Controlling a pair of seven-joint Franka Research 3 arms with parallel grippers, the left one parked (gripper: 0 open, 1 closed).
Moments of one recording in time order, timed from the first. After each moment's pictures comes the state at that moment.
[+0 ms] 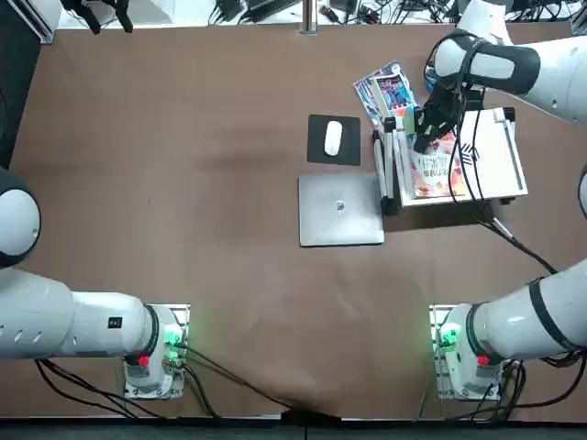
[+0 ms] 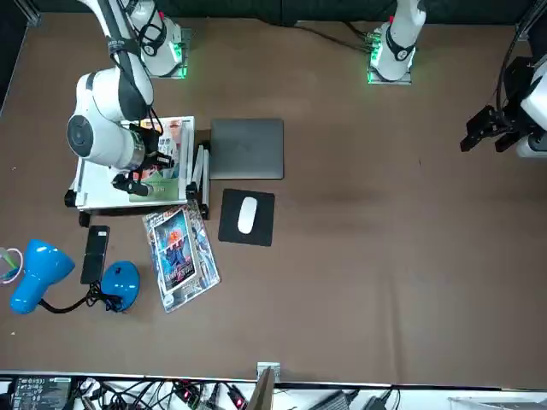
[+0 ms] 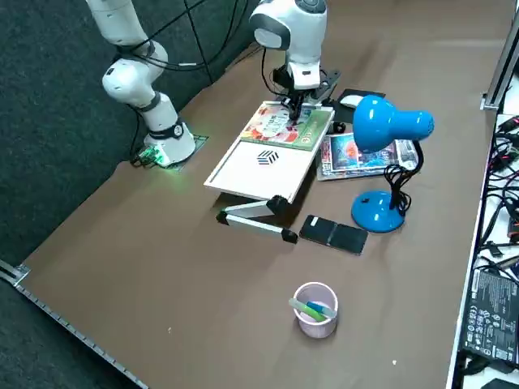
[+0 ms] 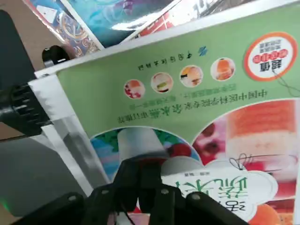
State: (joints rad) arm 0.14 0.14 0.06 -2.17 0.23 2.04 0.29
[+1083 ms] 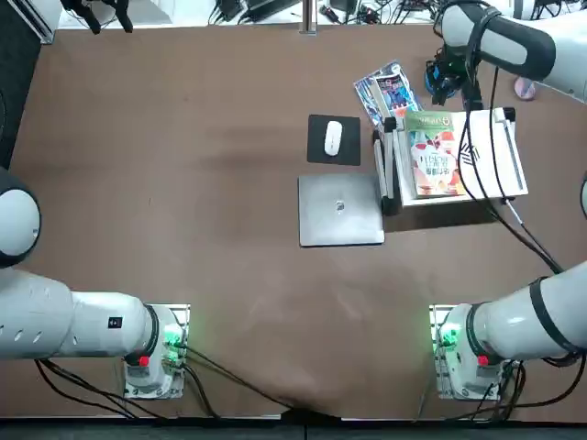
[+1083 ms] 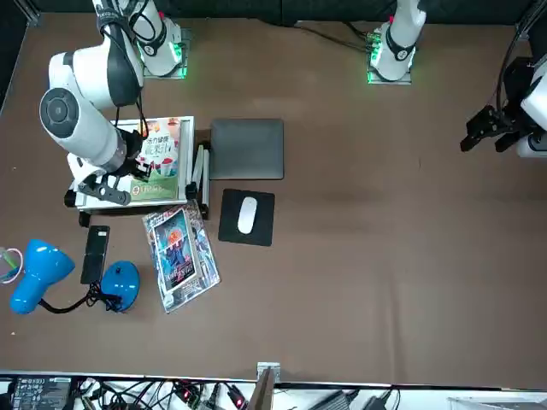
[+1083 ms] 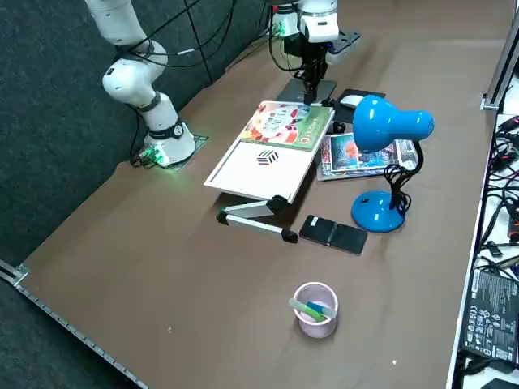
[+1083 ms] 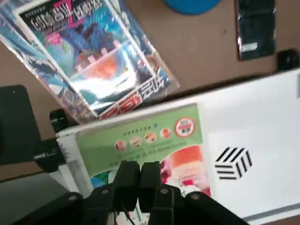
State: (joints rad) arm 0.15 0.12 0.06 -1.94 -0.04 1.92 0.42
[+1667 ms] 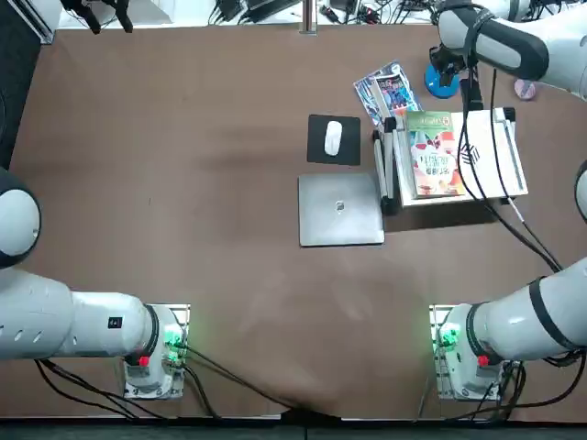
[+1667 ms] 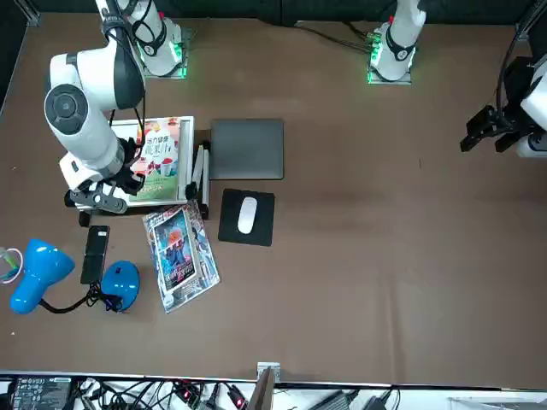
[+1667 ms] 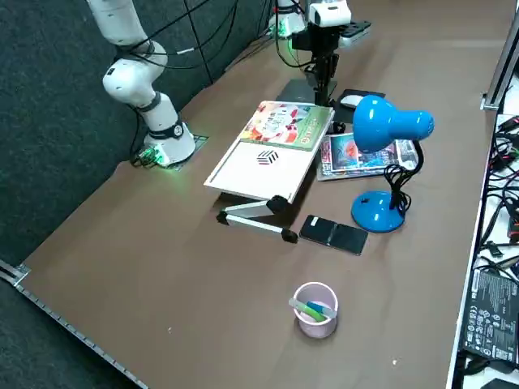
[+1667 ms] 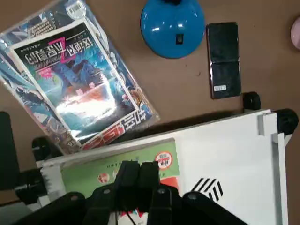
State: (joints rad) arm 0.16 0.15 0.06 -1.88 -0.21 1.96 0.44
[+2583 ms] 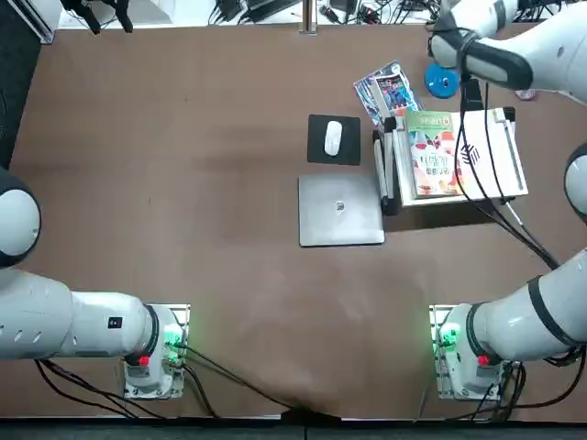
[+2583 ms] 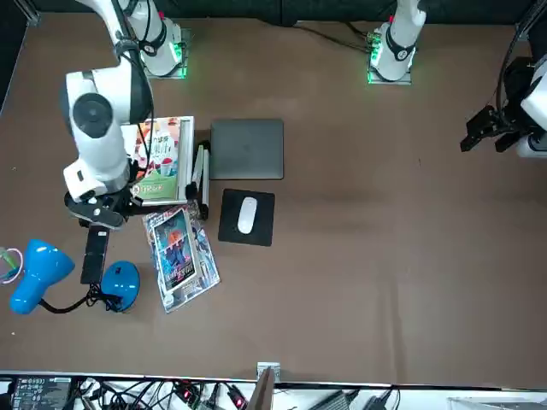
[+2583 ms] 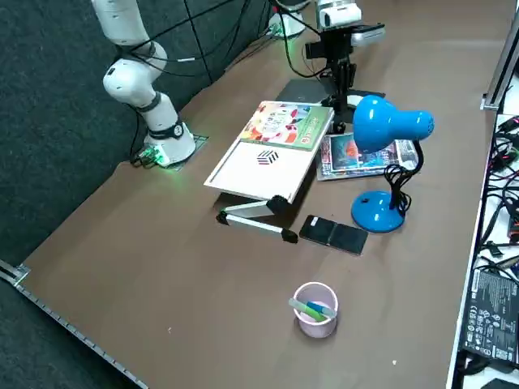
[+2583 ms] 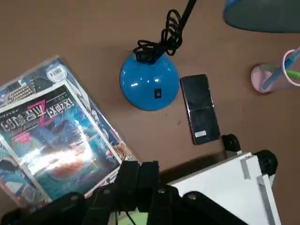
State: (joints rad) arm 0.18 0.22 0.06 -1.87 -0.46 2.13 0.66
